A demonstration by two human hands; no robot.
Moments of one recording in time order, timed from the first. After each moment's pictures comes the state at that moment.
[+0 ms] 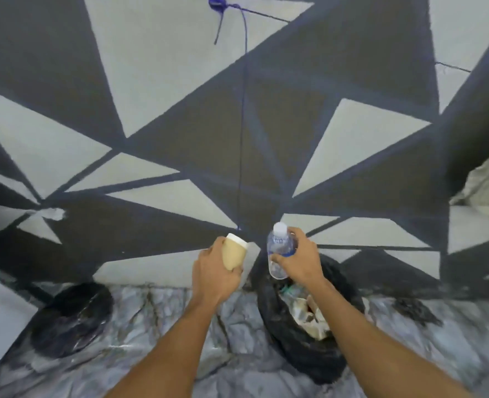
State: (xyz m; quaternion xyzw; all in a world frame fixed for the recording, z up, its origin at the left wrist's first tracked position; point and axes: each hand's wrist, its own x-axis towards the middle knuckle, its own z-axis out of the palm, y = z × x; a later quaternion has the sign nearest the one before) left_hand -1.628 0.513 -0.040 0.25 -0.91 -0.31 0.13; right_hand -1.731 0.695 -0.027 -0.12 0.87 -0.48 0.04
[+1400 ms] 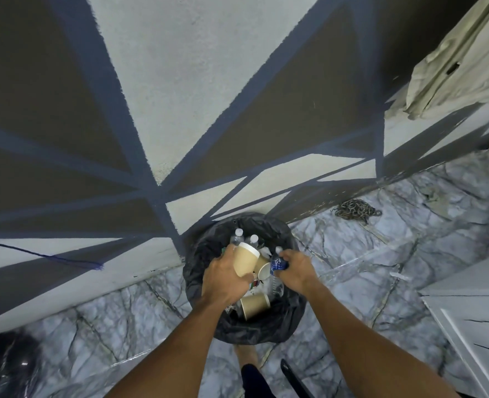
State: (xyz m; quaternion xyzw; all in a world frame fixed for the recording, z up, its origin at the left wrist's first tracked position) left_hand -1.911 0.735 -0.191 0.10 -0.93 -0.29 -0.21; right_hand -1.935 0.931 -0.248 0.16 0.88 -0.35 0.29
